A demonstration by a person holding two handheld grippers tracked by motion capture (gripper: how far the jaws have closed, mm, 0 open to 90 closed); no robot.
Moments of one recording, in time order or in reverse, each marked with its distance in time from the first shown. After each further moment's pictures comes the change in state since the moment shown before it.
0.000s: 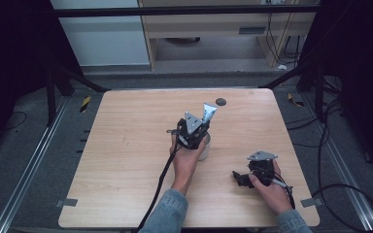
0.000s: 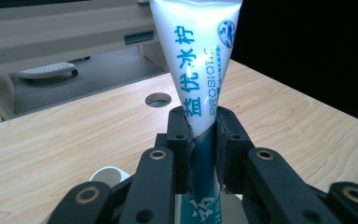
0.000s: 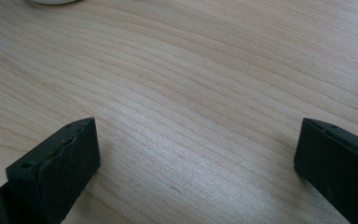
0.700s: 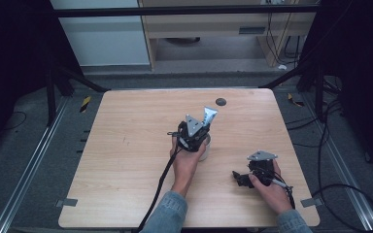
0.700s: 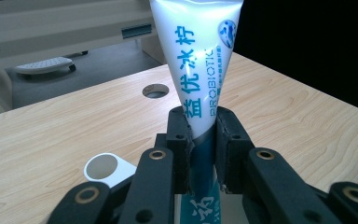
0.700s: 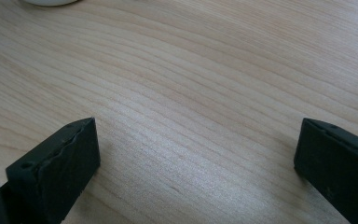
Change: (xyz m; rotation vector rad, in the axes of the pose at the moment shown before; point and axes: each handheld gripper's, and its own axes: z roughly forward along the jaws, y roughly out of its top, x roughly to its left) left arm -0.002 -0.008 0.001 0.023 -0.006 0.011; right arm 0.000 0.000 0.000 0.000 -0.002 -0.004
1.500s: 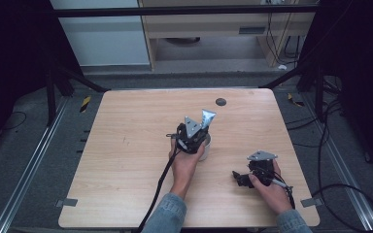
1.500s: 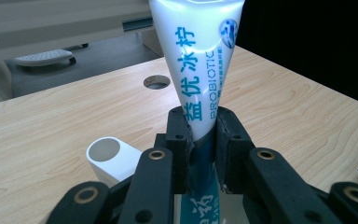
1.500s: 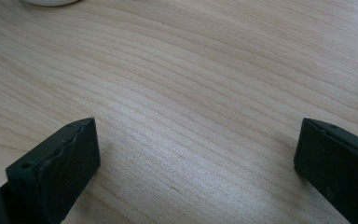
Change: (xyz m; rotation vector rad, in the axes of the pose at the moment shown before) left arm 0.001 -0.006 -0.002 0.020 0.004 -0.020; right arm 0.000 0.000 0.000 0.001 0.000 0.001
